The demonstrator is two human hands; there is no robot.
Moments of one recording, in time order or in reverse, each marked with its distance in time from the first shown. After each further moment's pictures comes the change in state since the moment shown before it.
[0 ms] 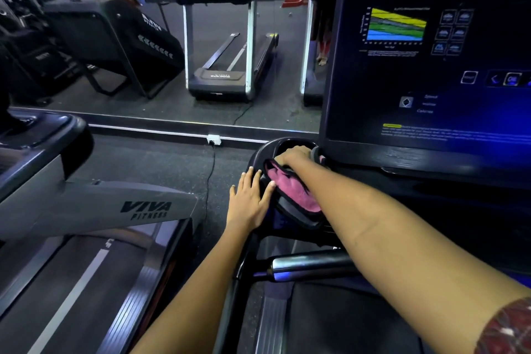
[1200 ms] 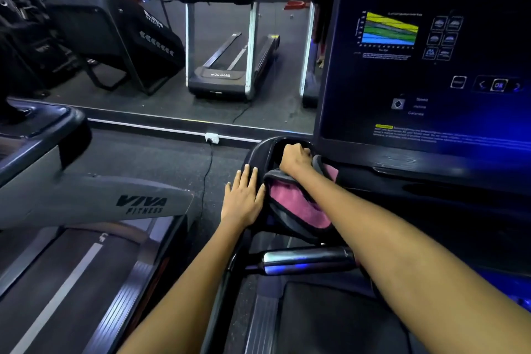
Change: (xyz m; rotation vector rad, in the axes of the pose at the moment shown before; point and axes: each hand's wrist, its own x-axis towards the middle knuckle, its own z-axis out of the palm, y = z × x) left_hand -0.003 0.001 0.000 0.204 -0.058 0.007; right_hand -0.025 0.012 0.015 0.181 0.268 -0.031
